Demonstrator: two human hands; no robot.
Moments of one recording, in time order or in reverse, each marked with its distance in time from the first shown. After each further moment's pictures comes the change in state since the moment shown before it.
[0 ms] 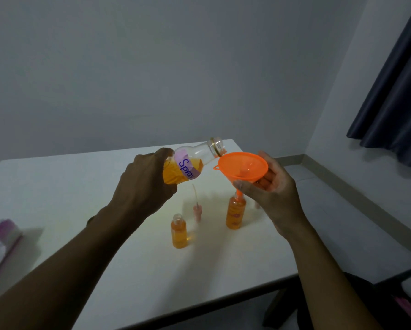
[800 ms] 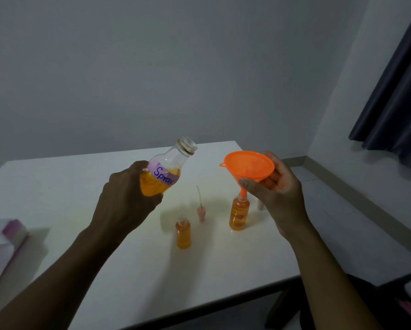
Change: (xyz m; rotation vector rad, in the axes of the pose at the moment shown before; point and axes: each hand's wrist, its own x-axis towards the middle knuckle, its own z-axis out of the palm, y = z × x) left_hand -0.030 -0.028 -0.009 -0.065 0.075 -0.158; right_hand -0.001 -0.004 0.004 0.041 0.083 -0.021
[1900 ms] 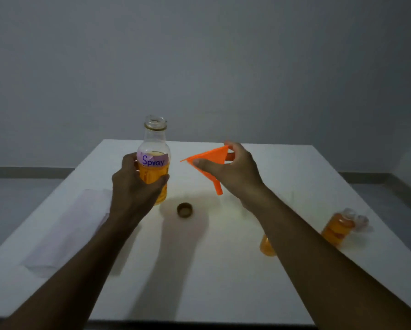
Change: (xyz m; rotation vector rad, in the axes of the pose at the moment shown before) left_hand -0.011 -0.145 -0.065 -0.143 0.305 -0.372; right_hand 0.003 -0.038 0.252 -0.253 -0.383 0.081
